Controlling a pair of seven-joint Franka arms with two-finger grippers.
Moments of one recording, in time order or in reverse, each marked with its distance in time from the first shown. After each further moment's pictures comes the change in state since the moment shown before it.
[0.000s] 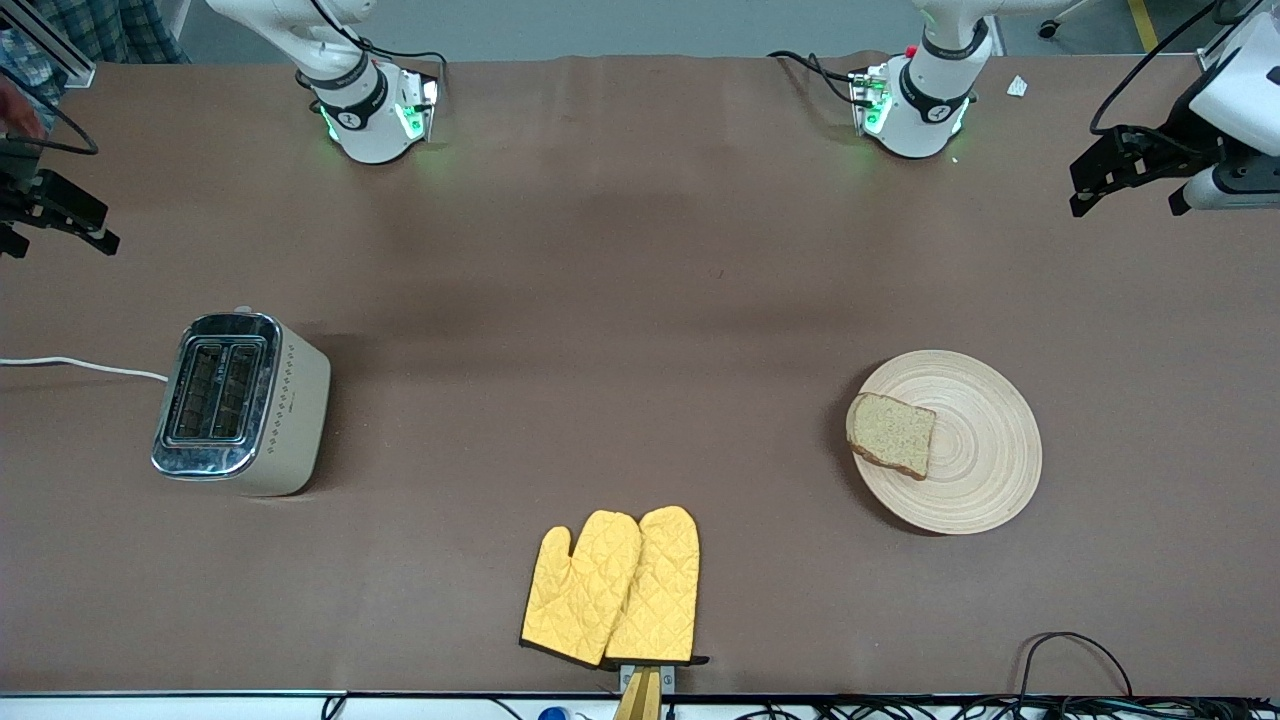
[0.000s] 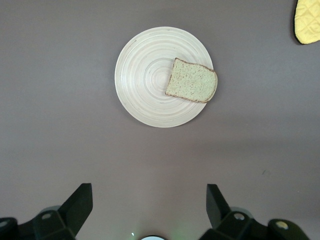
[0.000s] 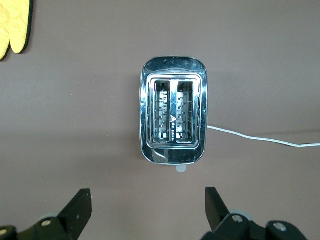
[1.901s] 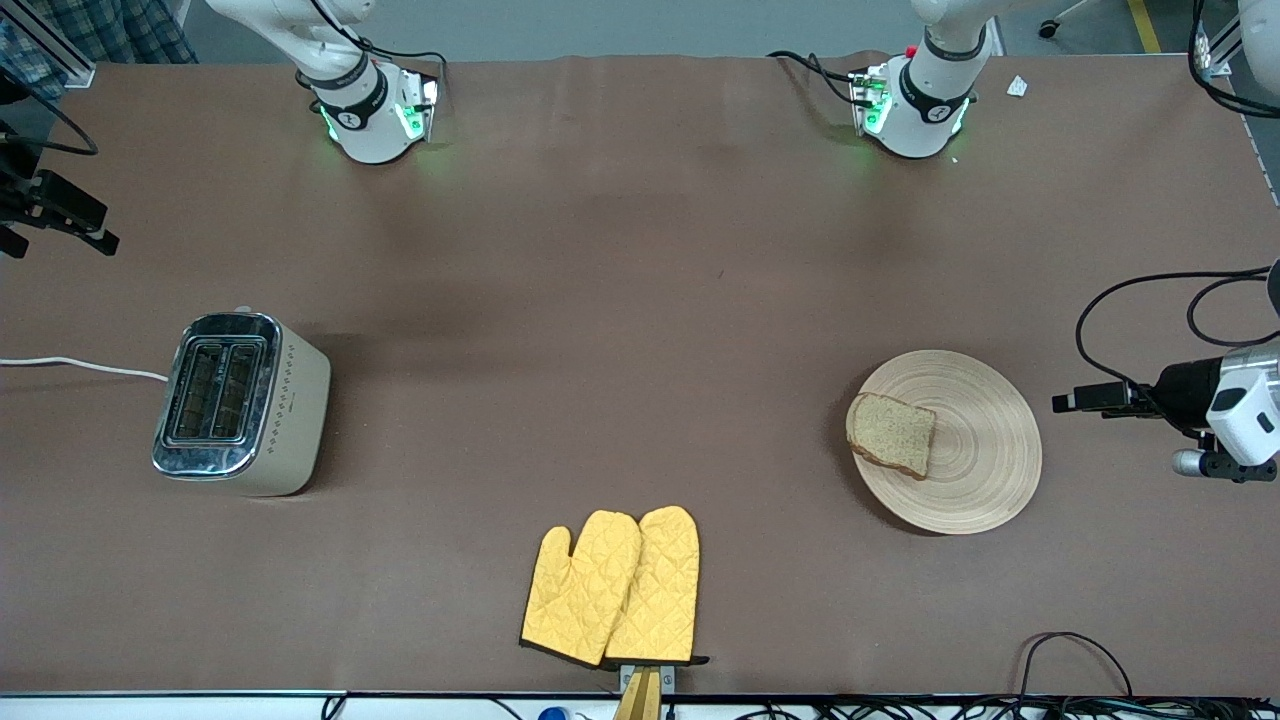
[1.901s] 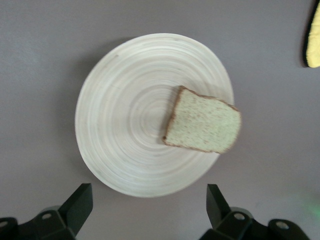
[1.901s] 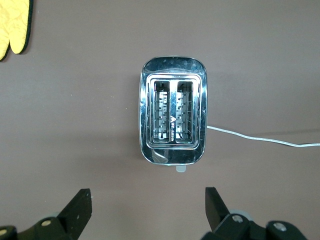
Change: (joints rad) left arm 0.311 0.617 0.010 0.078 -0.334 0.302 0.423; right arm 0.000 0.000 -0.001 -0.001 0.000 0.002 0.000
